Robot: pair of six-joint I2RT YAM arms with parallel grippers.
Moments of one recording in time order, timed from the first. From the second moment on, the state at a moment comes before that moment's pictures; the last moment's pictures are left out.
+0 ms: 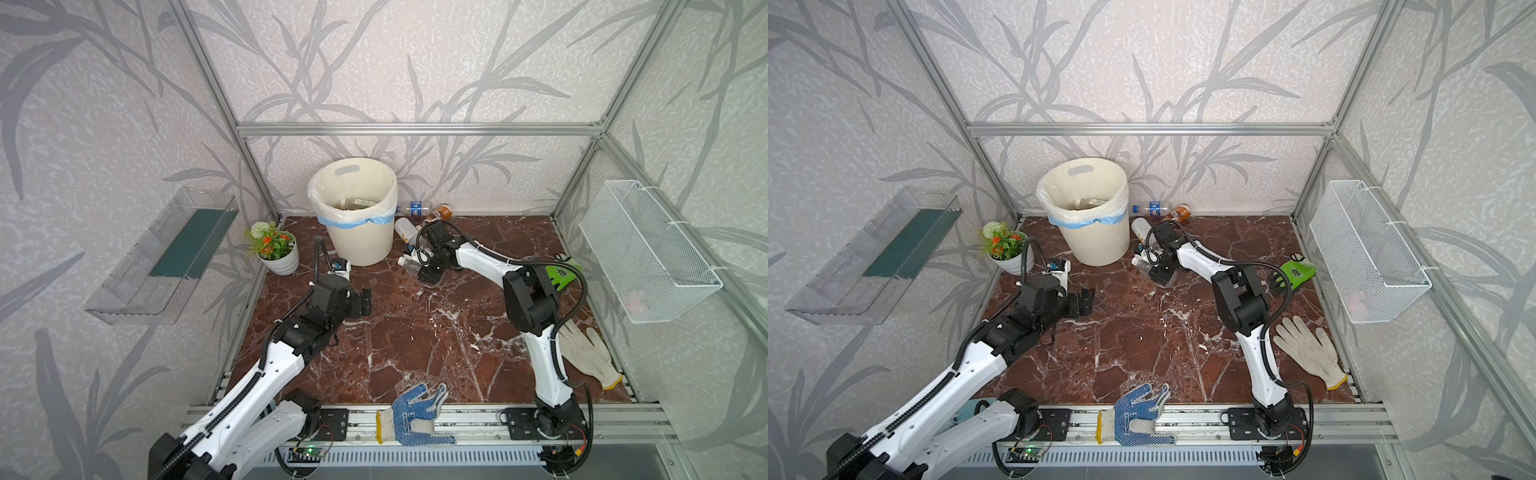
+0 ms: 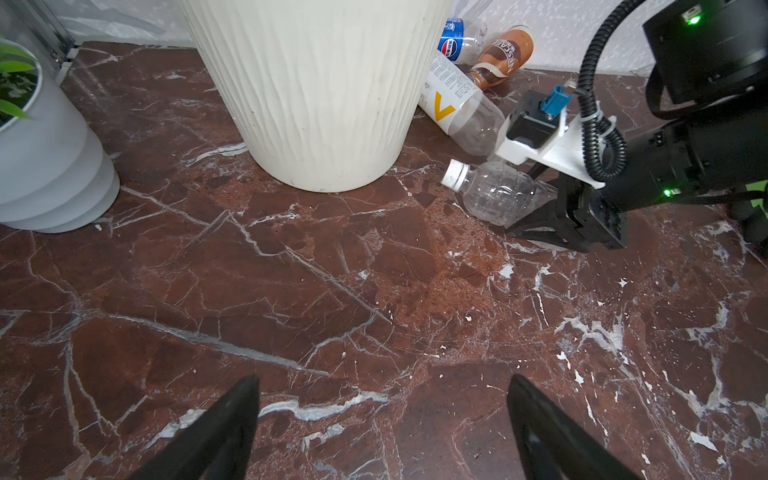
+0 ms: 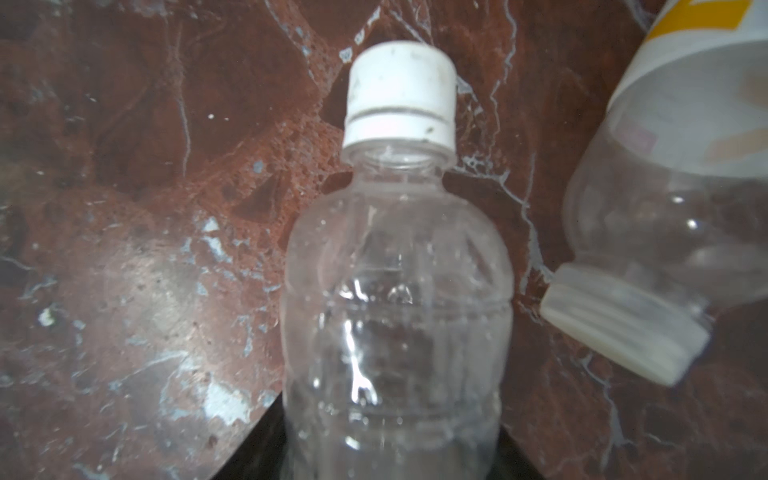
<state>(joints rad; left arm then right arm) -0.47 0.90 0.72 -0.45 -0.20 -0.33 0.53 2.21 1.74 -0.64 -0.18 -0.55</state>
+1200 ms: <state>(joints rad) -0.47 0.94 0.75 -0.34 -0.14 -0.31 0.51 1.68 1.74 0.21 -0.36 0.06</state>
